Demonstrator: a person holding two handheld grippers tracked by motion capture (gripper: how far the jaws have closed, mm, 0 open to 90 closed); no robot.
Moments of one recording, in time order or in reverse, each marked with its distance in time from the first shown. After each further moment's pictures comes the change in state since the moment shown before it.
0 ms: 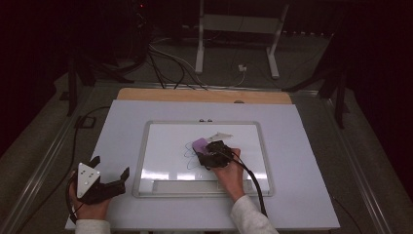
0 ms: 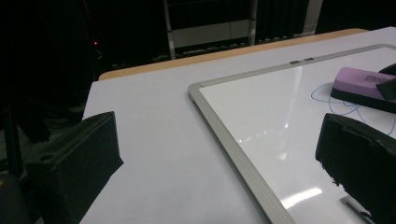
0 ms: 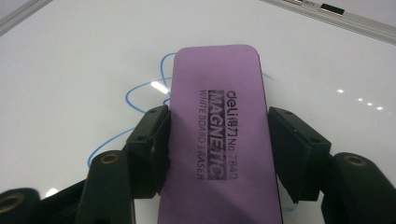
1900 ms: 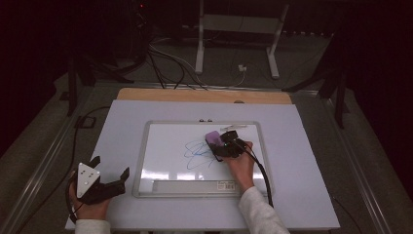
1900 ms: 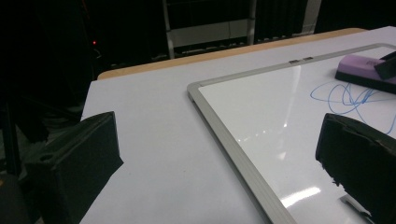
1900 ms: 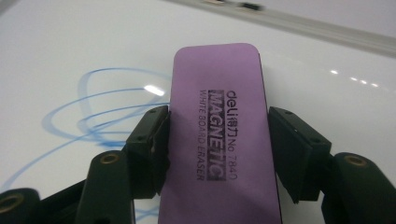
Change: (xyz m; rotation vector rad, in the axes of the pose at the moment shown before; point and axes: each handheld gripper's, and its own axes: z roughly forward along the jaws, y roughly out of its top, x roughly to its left) left arm 0.000 0.000 0.001 0.000 -0.006 0.000; right arm -0.047 0.005 0.001 0.007 -0.025 0.097
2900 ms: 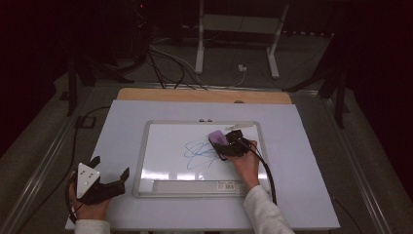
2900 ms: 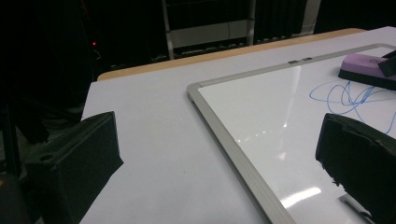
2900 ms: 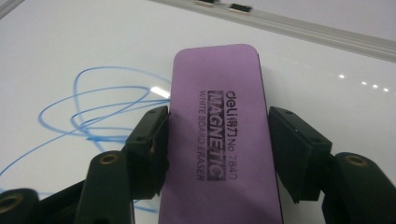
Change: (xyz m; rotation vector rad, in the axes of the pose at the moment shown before) left arm 0.000 0.000 0.000 0.002 -0.003 0.002; right arm -0.018 -0.003 -0.003 -0.012 0.027 -0.003
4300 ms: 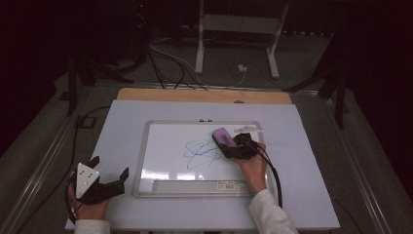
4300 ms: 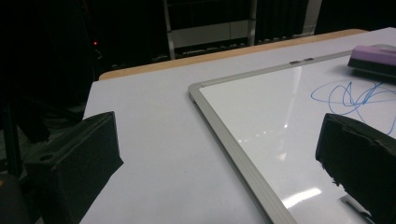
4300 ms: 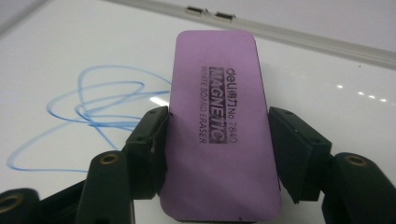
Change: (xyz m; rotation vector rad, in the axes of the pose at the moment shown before) left arm 0.001 0.000 -0.001 -0.002 0.006 -0.003; right arm -0.012 -0.011 -0.022 -0.047 -0.010 0.004
